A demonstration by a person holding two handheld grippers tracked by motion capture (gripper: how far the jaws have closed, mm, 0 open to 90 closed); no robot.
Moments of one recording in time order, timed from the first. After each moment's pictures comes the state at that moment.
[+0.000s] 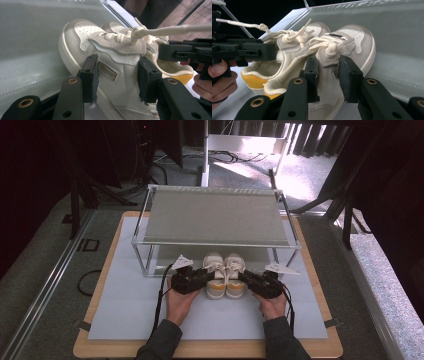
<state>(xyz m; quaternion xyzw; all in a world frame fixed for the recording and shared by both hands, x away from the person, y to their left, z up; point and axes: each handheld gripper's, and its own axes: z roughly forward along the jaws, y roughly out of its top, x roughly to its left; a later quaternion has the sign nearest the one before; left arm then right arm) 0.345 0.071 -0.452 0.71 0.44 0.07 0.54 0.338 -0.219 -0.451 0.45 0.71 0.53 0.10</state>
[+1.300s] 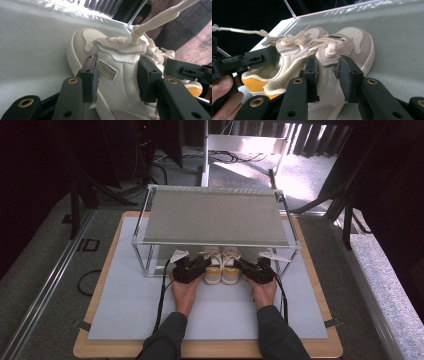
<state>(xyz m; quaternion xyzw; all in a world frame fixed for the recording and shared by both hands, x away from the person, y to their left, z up) 0.387 0.073 -0.481 0.63 0.51 0.09 0.58 0.390 -0.207 -0.465 0.50 0.67 0.54 0.09</state>
